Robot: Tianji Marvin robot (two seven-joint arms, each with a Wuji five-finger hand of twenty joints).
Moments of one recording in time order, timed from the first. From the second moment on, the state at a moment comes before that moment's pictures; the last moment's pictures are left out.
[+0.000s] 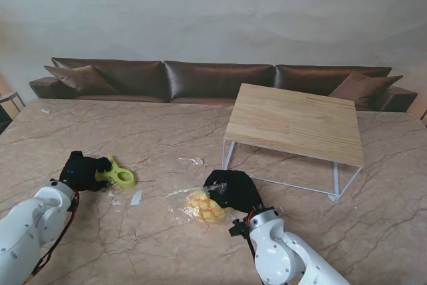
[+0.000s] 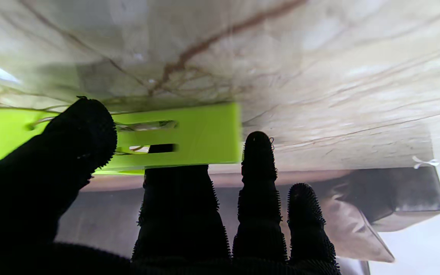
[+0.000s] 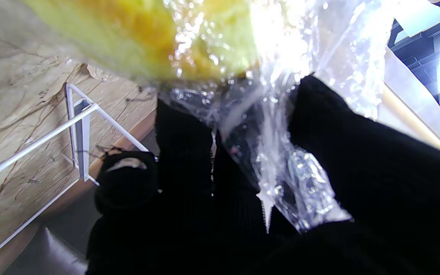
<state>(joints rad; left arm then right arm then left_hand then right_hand) 1.33 -1.00 -1.26 -0.97 1.05 -0.23 0.28 -1.59 -1.21 0.96 -1.53 -0.49 -0.14 -0.41 0.40 -0.71 1.01 -0.15 0.51 -0.13 0.86 0.67 0.85 -0.19 0.72 0.78 0.63 0.14 0.55 0.82 -0.05 0.15 0.78 0.72 0.48 -0.80 1.27 -0.32 0.92 -0.38 1.05 0.28 1.22 -0.04 0.77 0.54 1.20 0.08 0.97 0.80 0.80 0.19 1.57 0.79</state>
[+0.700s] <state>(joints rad) 1.60 -1.02 -1.49 -1.23 1.18 -0.22 0.44 -1.59 -1.21 0.95 -1.53 -0.49 -0.14 -0.42 0.33 -0.71 0.91 -0.15 0.45 -0.12 0.75 0.61 0.67 -0.16 0.56 0.70 0.56 0.15 0.46 0.83 0.02 0.22 0.87 0.69 0.48 -0.80 1.27 -0.32 0.92 -0.38 1.05 0.28 1.22 -0.04 0.77 0.54 1.20 0.08 0.97 0.80 0.80 0.19 1.57 0.79</state>
